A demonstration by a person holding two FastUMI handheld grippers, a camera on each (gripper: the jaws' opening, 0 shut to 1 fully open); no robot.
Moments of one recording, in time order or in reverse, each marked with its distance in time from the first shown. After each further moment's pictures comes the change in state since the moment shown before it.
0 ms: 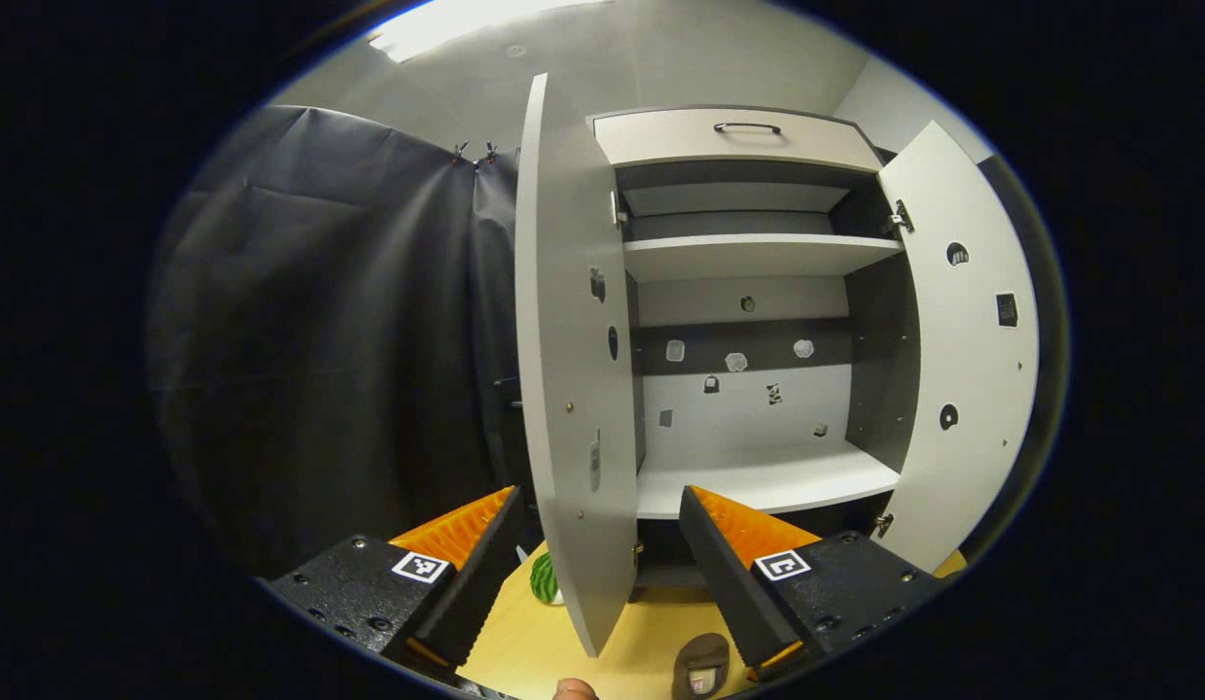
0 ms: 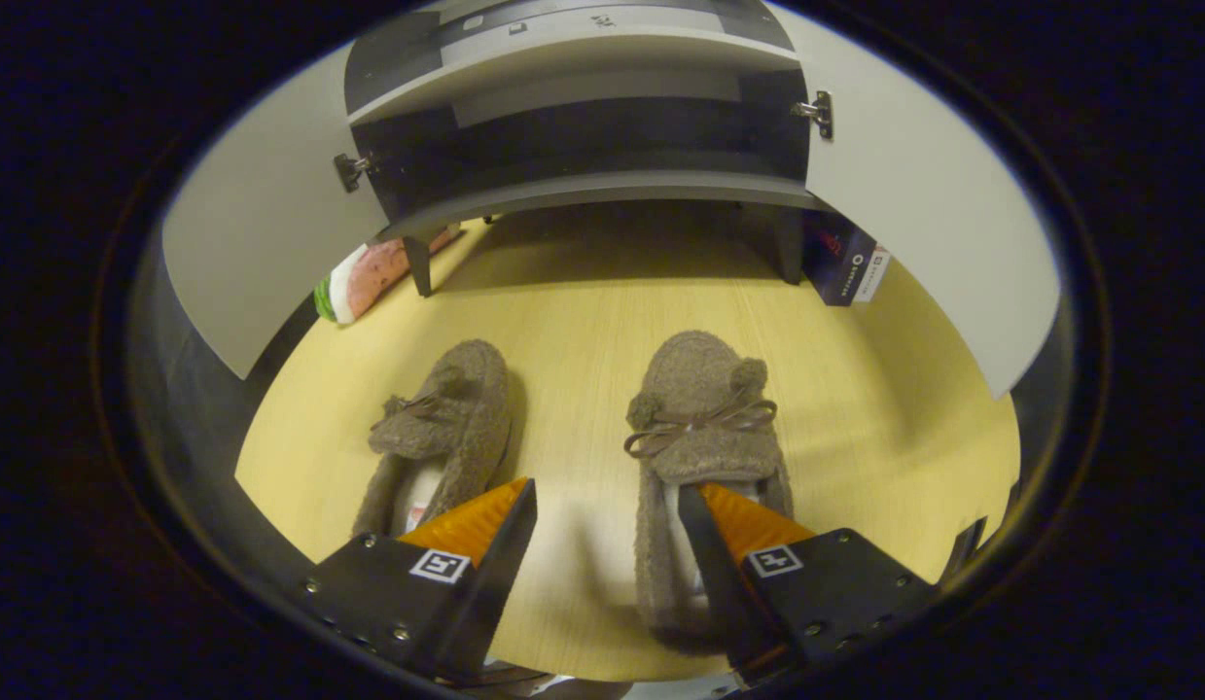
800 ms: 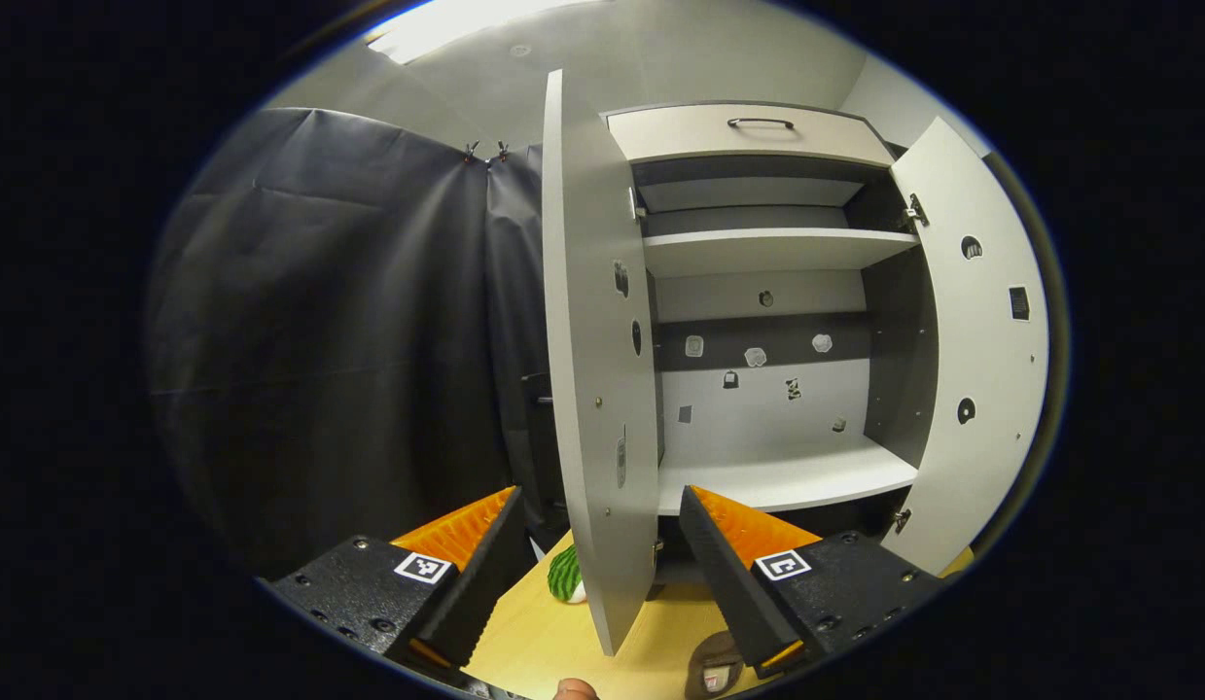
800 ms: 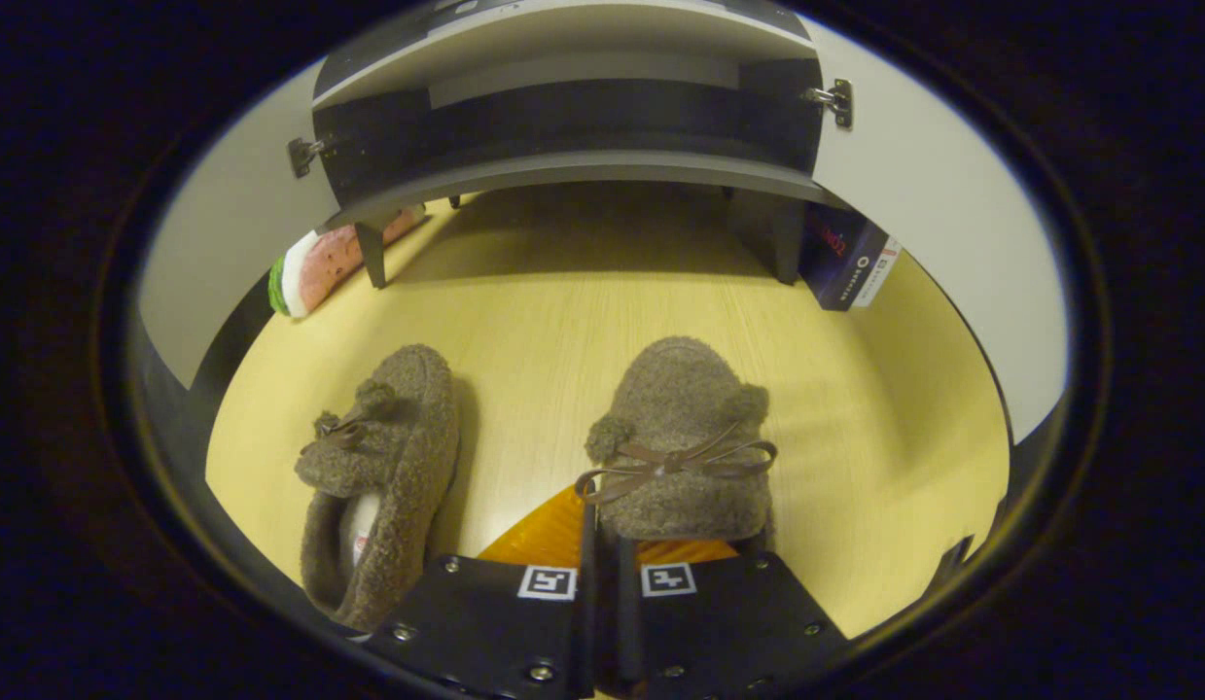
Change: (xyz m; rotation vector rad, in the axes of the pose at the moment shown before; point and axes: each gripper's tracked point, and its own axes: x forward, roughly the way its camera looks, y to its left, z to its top) left arm 0.002 0.009 -0.005 0.001 0.004 0.026; right arm 0.027 -0.017 0.005 -0.014 0.052 -0.067
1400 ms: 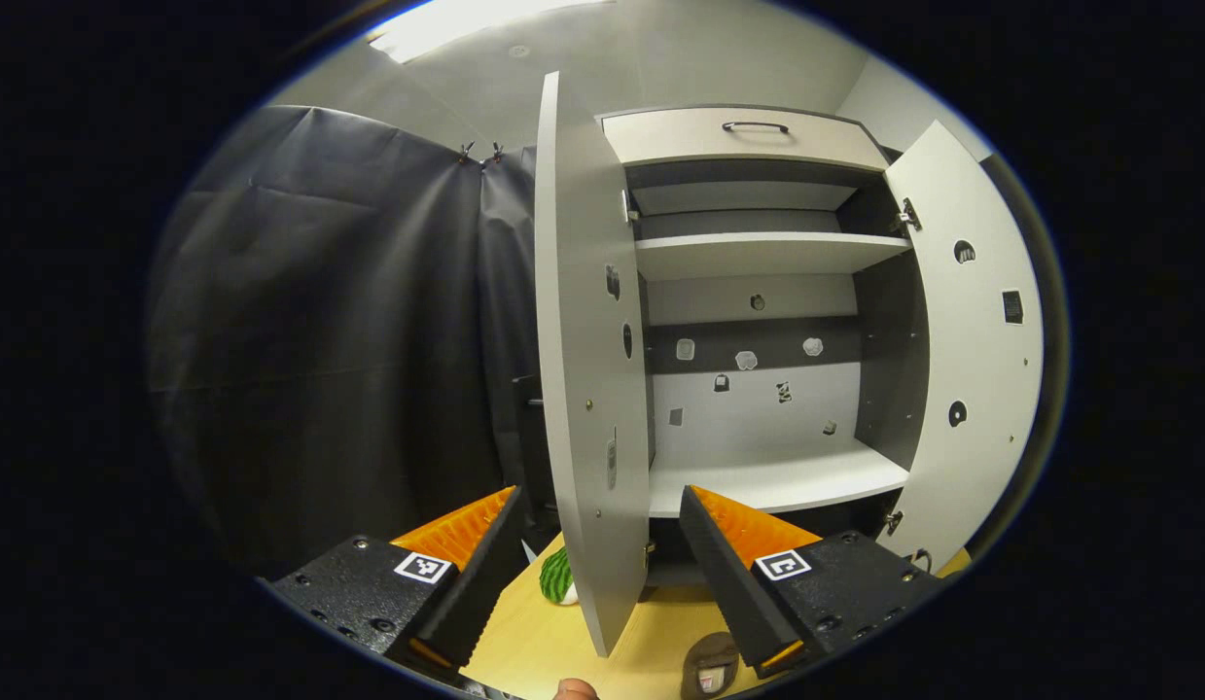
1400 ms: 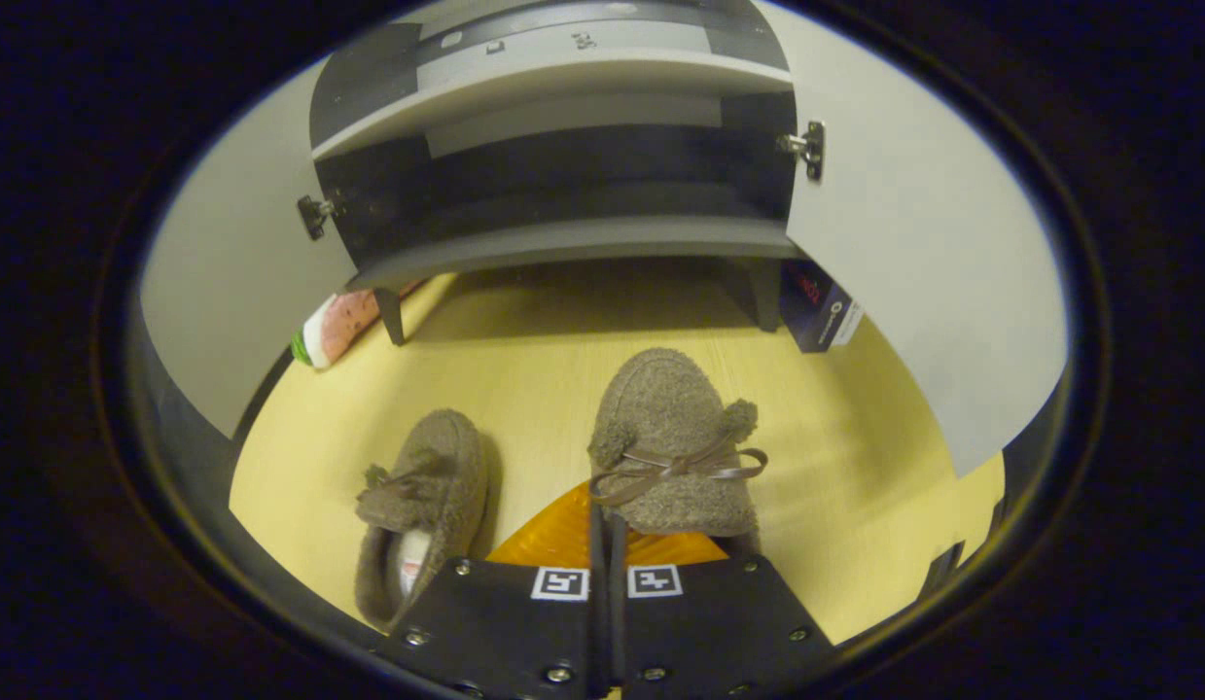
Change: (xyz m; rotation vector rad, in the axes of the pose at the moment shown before) left arm -0.002 -0.004 0.001 -0.003 -0.010 -0.029; right arm -0.049 0.003 0.060 0.053 -0.159 0.027
